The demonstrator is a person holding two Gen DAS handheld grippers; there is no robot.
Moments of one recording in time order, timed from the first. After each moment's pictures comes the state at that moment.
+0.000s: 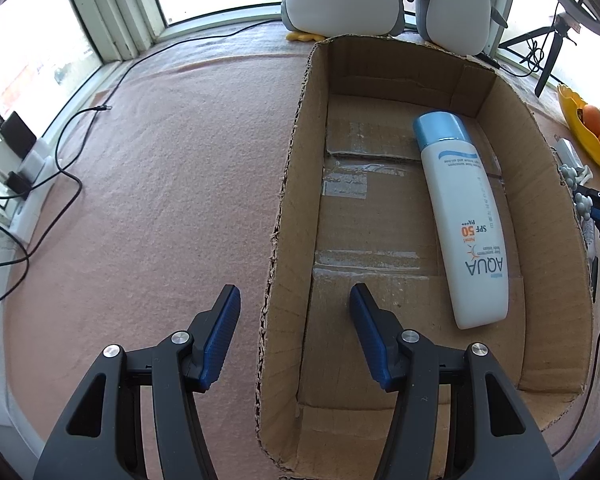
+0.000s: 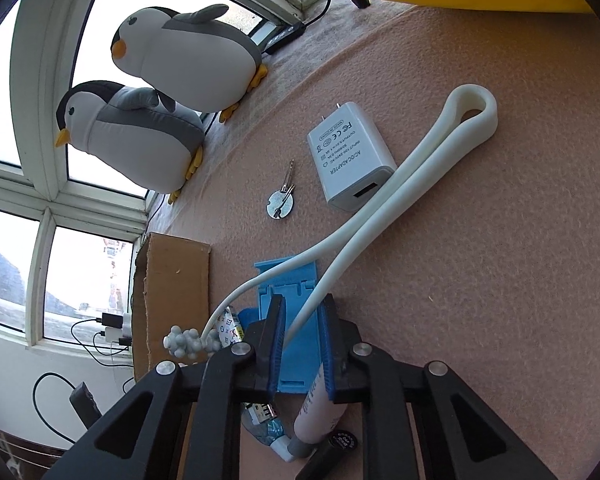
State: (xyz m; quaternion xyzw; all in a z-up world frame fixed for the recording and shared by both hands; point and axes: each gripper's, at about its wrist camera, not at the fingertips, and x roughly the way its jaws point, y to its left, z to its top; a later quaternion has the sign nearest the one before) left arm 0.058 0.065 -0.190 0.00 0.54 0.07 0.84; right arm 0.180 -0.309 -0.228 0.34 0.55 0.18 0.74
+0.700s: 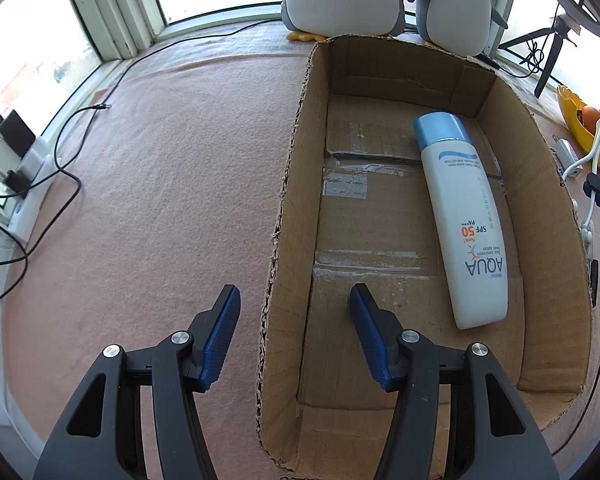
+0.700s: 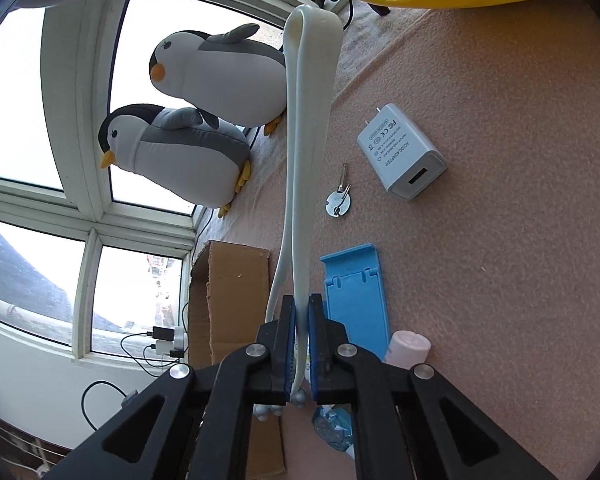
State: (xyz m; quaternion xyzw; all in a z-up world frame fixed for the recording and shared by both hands) left arm 0.058 0.065 -0.190 -0.01 0.54 0.07 0.84; right arm 0.165 -0.306 -0.214 0.42 0.50 0.23 0.72
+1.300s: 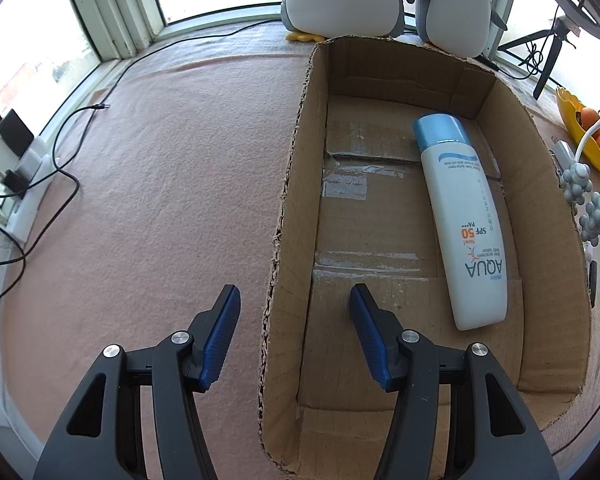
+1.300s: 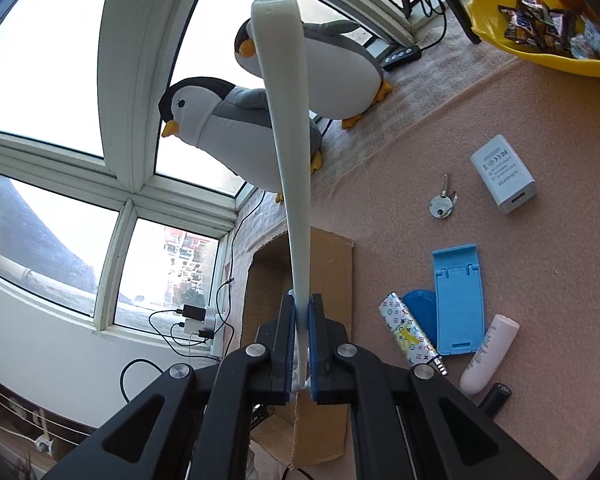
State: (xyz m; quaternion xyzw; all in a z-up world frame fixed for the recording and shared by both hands) left arm 0.060 0.068 -0.189 -0.01 0.54 0.07 0.84; right arm 0.165 -0.266 -0.138 0.38 0.49 0.29 0.73
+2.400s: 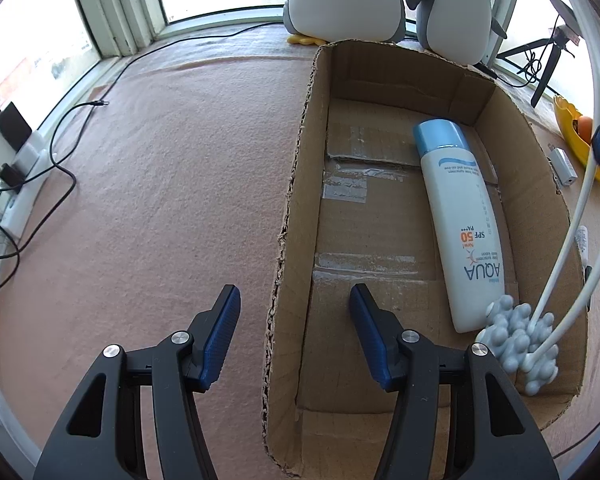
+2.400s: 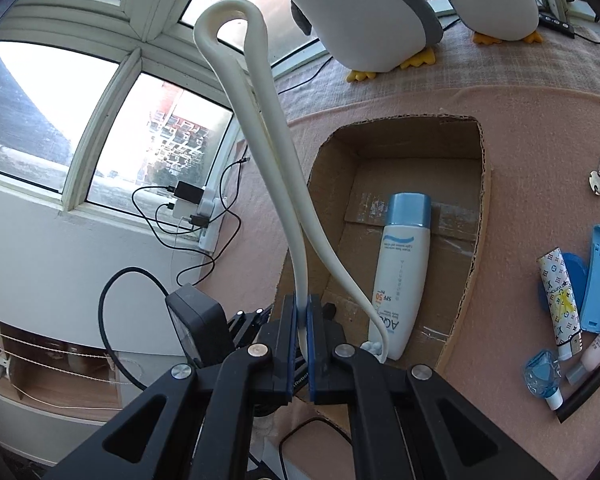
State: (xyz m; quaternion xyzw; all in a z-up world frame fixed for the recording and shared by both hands) left arm 0.056 0.074 -0.190 -0.03 0.53 0.06 0.84; right arm 0.152 -0.106 -0.113 0.19 0.60 0.37 0.68
